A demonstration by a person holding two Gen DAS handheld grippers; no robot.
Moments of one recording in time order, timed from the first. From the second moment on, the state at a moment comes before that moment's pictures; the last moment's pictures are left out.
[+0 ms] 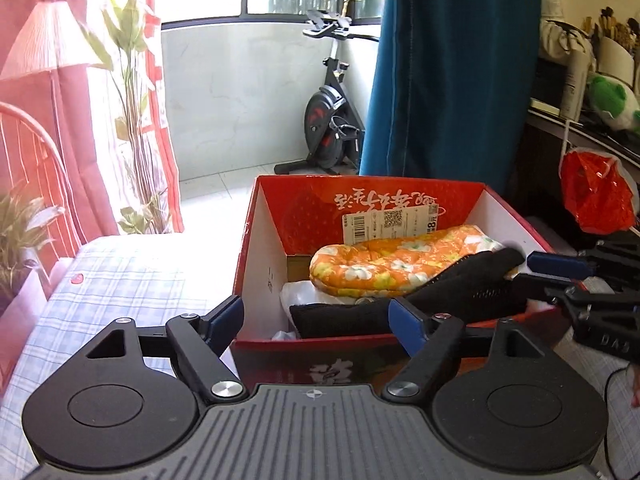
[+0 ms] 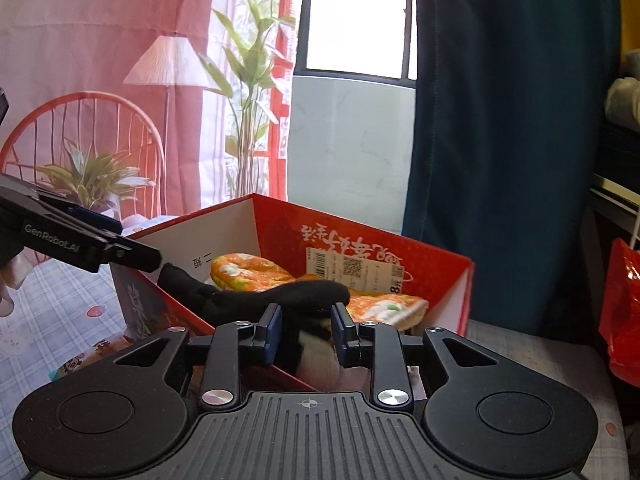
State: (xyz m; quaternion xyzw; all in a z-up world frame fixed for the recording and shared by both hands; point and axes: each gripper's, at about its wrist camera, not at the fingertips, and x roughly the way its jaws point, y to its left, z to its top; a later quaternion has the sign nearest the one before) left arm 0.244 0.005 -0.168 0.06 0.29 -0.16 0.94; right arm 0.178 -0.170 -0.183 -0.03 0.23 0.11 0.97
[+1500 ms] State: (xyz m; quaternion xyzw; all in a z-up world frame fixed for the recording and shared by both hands) left arm 0.209 0.048 -0.261 -0.10 0.43 -0.27 0.86; right arm 0.112 -0.086 -0.252 -0.04 0.32 0.23 0.92
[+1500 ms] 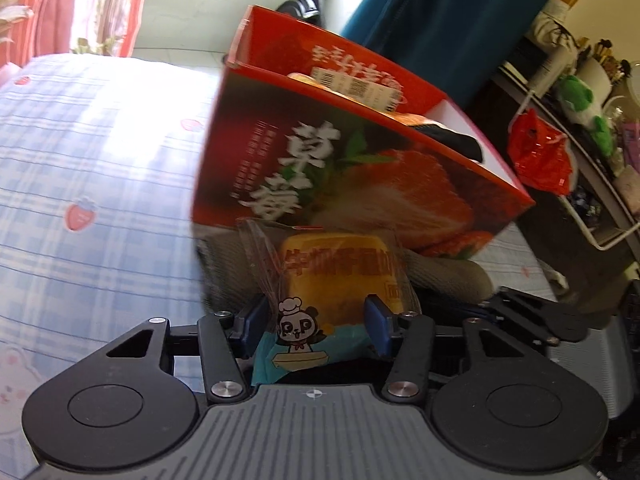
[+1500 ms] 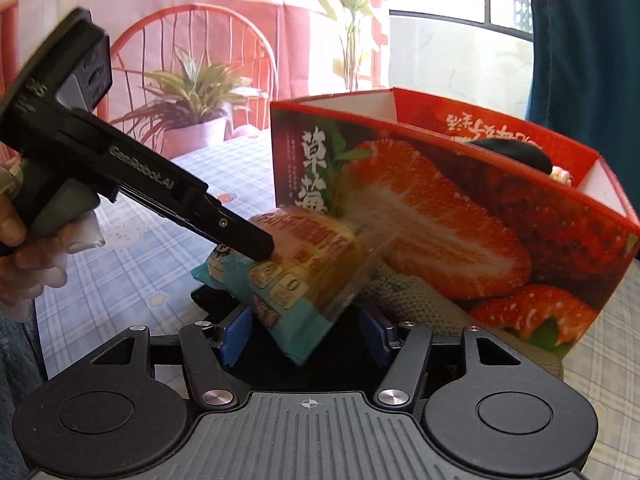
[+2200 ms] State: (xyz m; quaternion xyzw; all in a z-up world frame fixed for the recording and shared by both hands) left arm 0.196 -0.012 -0.257 -0.06 0.42 -0.31 0.85; right arm 0.100 -0.112 -0.246 -0.12 0.31 0.19 0.92
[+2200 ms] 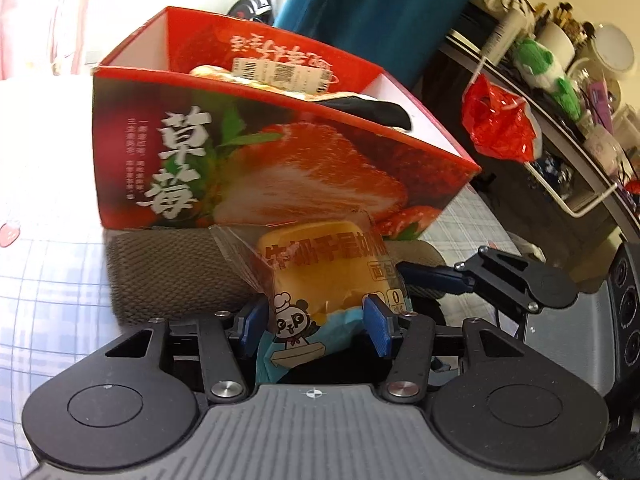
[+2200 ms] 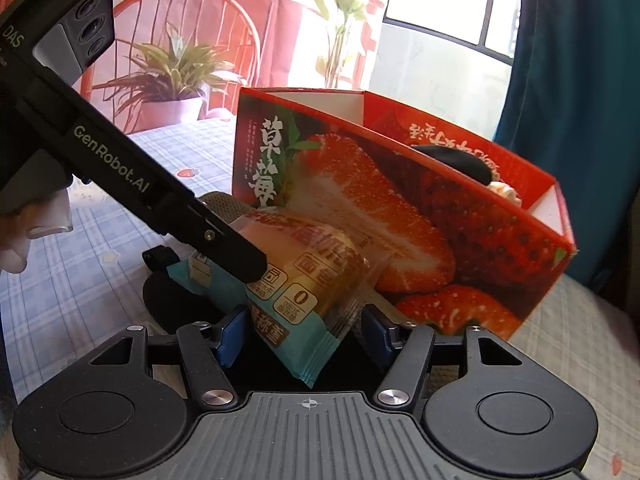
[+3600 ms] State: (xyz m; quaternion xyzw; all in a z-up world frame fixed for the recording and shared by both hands) left arm 0.210 -0.019 -0.146 -0.05 0.31 -0.34 0.89; right arm 0.139 -0.134 -0.139 -0.10 0.23 0.21 0.94
